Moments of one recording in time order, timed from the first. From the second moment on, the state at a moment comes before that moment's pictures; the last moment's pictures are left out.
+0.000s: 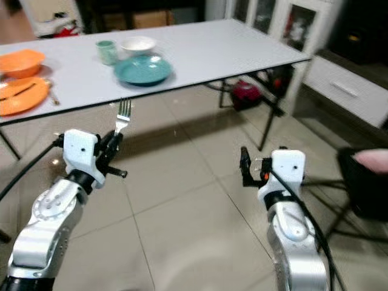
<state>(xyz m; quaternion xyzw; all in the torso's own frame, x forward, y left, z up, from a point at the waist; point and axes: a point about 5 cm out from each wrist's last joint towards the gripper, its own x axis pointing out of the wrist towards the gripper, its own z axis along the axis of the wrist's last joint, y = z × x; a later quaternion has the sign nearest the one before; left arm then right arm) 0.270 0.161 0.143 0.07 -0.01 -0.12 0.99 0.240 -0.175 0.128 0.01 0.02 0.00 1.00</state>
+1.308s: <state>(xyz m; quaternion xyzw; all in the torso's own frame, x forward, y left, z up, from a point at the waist) 0.268 0.150 0.137 0.07 0.00 -0.14 0.99 0.237 -0.183 0.126 0.05 0.03 0.01 1.00</state>
